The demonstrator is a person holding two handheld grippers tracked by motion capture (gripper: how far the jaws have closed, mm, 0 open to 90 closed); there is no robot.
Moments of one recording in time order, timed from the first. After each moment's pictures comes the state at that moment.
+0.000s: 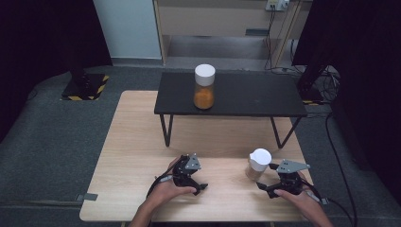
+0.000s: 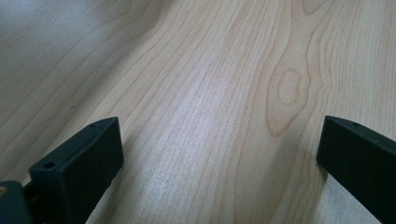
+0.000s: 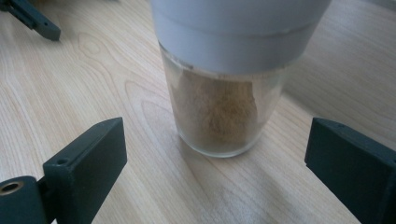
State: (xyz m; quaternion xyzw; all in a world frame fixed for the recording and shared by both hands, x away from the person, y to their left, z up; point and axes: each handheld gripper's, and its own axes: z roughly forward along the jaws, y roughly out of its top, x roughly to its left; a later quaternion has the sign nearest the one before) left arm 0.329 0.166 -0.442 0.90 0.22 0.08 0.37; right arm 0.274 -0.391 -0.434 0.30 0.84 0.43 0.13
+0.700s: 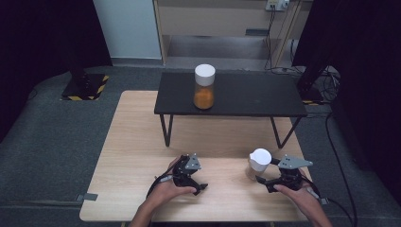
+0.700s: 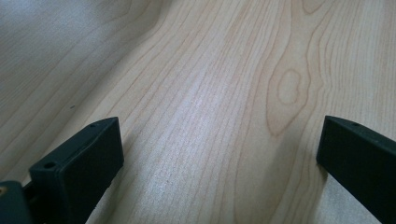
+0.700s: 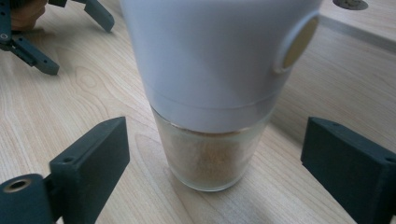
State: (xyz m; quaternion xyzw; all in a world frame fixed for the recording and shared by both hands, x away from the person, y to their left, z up) left arm 0.329 0.166 -0.442 0.90 0.22 0.08 0.37; right arm 0.274 -0.390 -0.430 0.31 0.82 0.45 0.15
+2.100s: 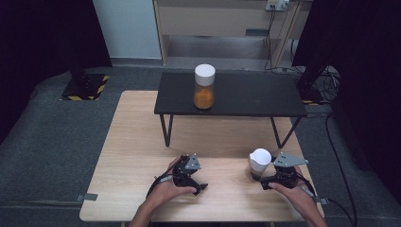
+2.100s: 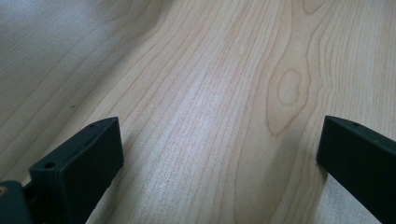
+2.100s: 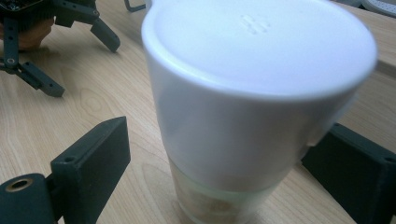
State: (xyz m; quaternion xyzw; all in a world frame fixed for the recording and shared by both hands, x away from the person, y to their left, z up) left arm 0.329 0.166 -0.442 0.90 0.22 0.08 0.37; right arm 0.275 -0.375 -0.428 0.30 0.81 0.47 0.16
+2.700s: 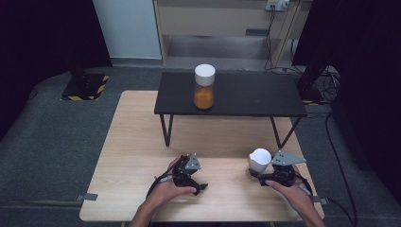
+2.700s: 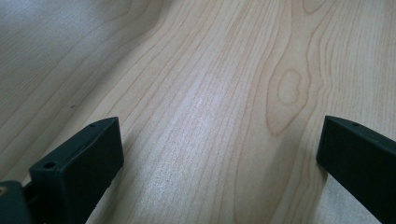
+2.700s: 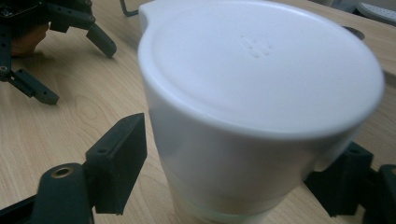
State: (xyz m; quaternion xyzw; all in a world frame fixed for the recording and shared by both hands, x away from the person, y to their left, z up) left arm 0.329 0.166 -0.442 0.90 0.22 0.08 0.37; right arm 0.277 -0.369 -0.427 0.30 0.81 0.47 0.17
